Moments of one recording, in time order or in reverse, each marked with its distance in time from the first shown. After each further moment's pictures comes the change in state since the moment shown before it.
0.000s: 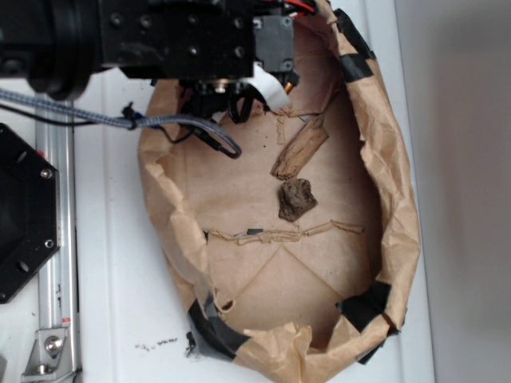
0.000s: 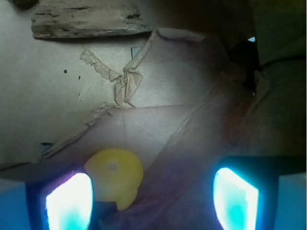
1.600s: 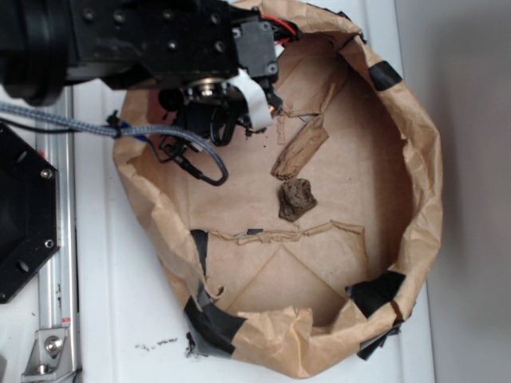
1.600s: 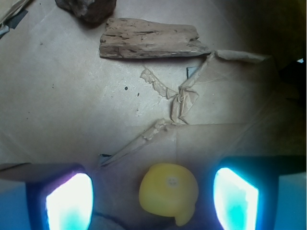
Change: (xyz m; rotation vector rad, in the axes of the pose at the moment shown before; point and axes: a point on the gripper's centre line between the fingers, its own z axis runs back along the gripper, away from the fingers) arm 0.007 -0.027 0.006 -0.119 -0.082 -0.051
